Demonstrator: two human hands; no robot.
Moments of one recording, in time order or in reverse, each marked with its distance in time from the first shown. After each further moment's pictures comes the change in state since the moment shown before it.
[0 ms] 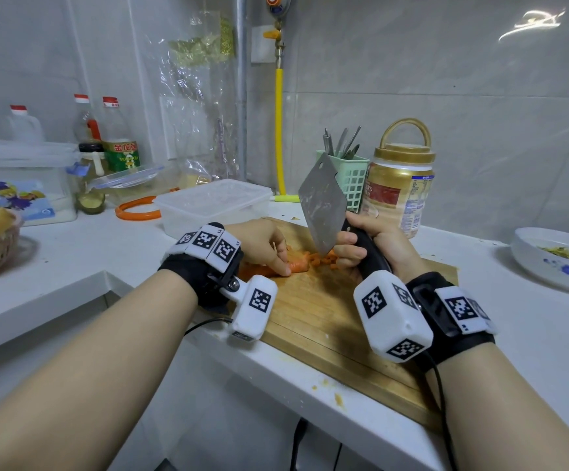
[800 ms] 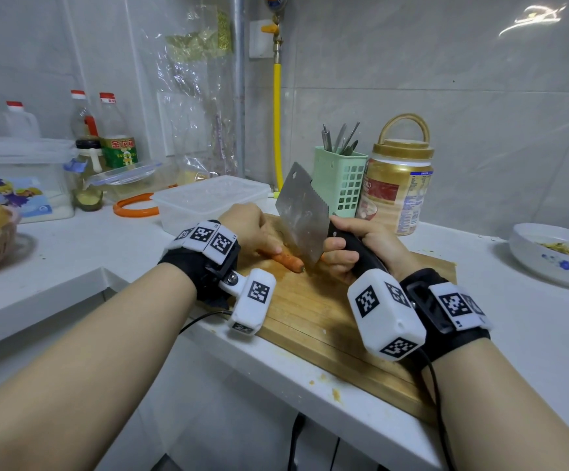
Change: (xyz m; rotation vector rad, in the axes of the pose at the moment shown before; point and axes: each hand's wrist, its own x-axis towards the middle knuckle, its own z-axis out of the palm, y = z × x) left_hand 0.009 -0.016 0.001 0.007 0.321 -0.093; right_hand -0.001 0.004 0.002 -0.065 -0.028 0.146
